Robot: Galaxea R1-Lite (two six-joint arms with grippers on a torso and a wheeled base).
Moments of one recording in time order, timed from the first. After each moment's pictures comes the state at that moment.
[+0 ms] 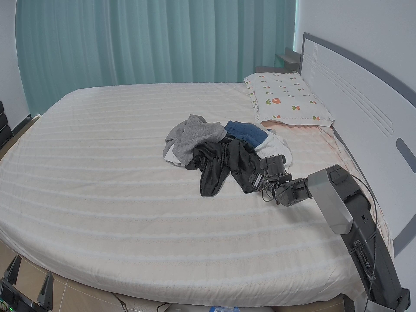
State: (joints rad) left arm 0.00 0.02 -0.02 0.01 0.01 0.01; right arm 0.35 2.85 -2.00 -0.27 -0.28 0.64
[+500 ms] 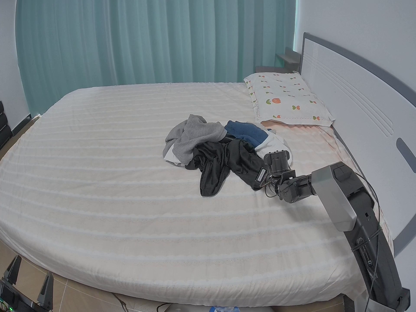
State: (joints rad) left arm 0.00 0.02 -0.02 0.01 0.01 0.01; right arm 0.32 2.80 -1.96 -0.31 -0.32 0.61
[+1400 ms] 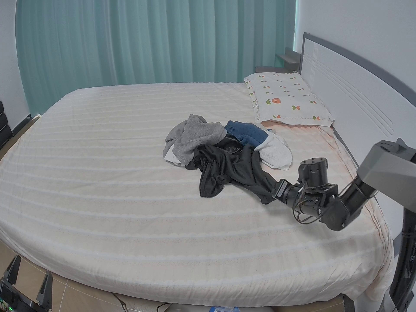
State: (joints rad) left arm 0.00 0.02 -0.02 0.00 0.02 -0.01; right arm 0.40 2.16 -0.81 -0.88 -0.04 0.78
